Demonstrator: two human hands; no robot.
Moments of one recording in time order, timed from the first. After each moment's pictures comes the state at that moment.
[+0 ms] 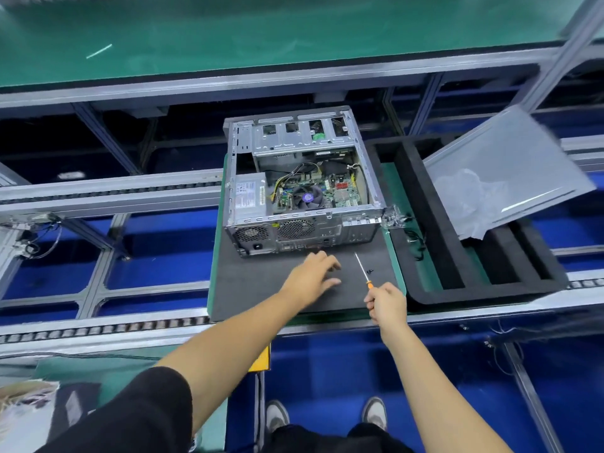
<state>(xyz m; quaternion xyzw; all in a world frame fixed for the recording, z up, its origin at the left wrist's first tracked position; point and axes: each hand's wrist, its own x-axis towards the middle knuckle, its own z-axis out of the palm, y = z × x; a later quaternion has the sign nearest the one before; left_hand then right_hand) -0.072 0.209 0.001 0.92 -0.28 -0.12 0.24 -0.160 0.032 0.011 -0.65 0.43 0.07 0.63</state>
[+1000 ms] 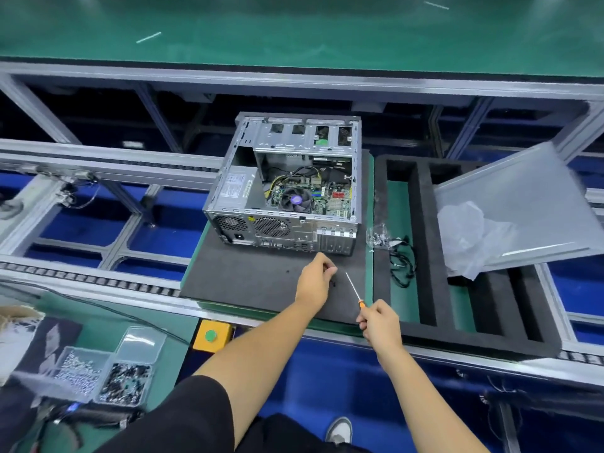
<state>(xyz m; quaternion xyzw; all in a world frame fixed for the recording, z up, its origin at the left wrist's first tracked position) -0.084 0.084 -0.015 0.88 0.10 -0.07 0.46 -0.153 -0.074 -0.009 -0.73 0.30 0.18 0.59</state>
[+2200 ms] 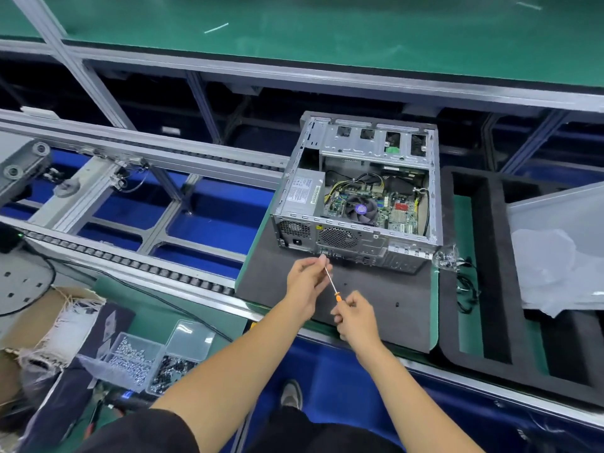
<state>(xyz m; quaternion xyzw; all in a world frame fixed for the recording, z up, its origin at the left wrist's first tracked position) -0.089 0.232 -0.008 0.39 0.32 -0.03 0.86 -0.133 0.102 0.015 -0.70 0.20 0.24 0.64</state>
